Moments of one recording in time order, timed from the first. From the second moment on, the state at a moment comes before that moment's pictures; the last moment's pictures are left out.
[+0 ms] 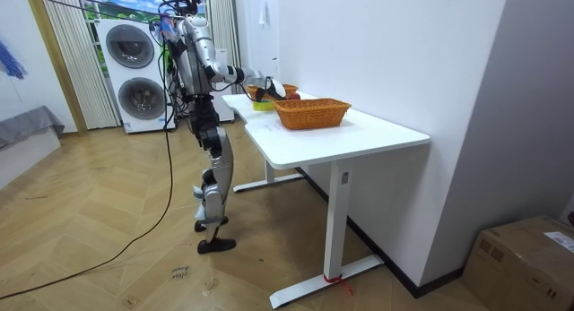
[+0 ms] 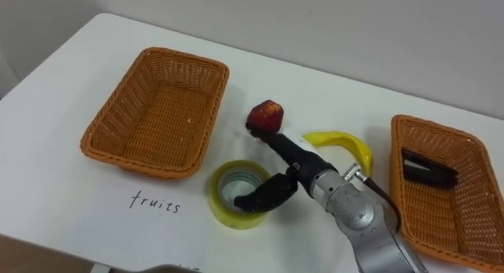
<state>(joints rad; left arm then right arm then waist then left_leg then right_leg) 0.24 0.25 0.04 0.98 0.32 0.18 0.27 -0.06 -0.39 0.29 0.03 -0.21 0.18 0.35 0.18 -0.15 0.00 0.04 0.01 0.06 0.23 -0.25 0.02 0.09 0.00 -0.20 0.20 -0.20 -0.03</state>
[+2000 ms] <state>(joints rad) 0.23 0.29 0.08 0.94 0.32 0.18 0.25 -0.10 -0.39 0.29 -0.03 -0.53 0.24 0.59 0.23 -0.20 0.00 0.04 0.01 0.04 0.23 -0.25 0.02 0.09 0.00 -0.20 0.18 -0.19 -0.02</state>
